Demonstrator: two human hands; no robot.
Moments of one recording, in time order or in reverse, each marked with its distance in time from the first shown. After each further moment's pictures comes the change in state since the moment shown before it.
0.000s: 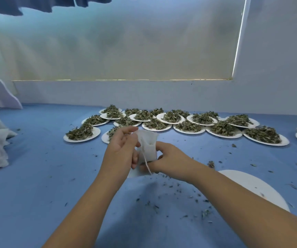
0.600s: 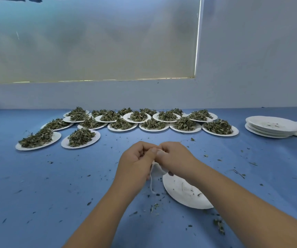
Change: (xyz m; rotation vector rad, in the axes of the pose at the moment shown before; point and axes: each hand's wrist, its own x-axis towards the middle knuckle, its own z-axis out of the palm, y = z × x) left_hand -0.038 -0.003 0.129 0.031 -0.216 -0.017; right_hand -0.078 0.025 -0.081 -0.123 0.316 0.244
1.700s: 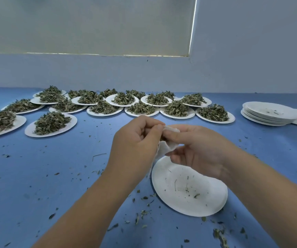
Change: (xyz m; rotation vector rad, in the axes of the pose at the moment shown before) left_hand 0.029 0.003 0.031 0.005 -0.018 0.133; right_hand 0.003 0.021 -0.045 0.690 -0.146 0.183
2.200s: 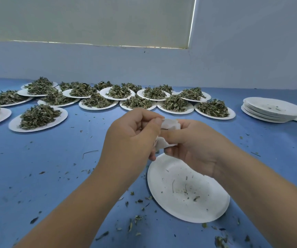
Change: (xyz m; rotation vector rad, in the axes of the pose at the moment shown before) left_hand 0.008 -0.010 0.003 -0.060 -0.017 -0.034; right_hand 0.015 0.007 0.003 -0.030 0.097 -0.041
